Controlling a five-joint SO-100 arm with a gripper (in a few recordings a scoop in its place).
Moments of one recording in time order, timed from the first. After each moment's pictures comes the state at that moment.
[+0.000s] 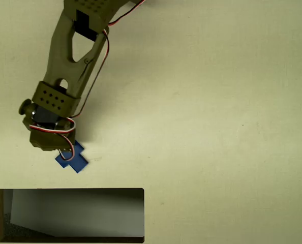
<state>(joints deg) 20.1 33.5 41.0 55.4 -109.0</state>
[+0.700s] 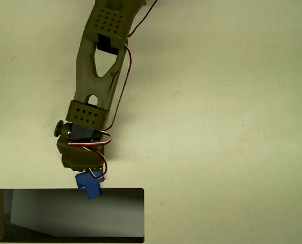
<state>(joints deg) 13.0 23.0 24.1 55.1 -101.4</state>
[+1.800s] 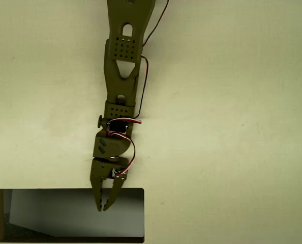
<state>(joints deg) 5.3 -7.6 12.6 -19.7 -87.0</state>
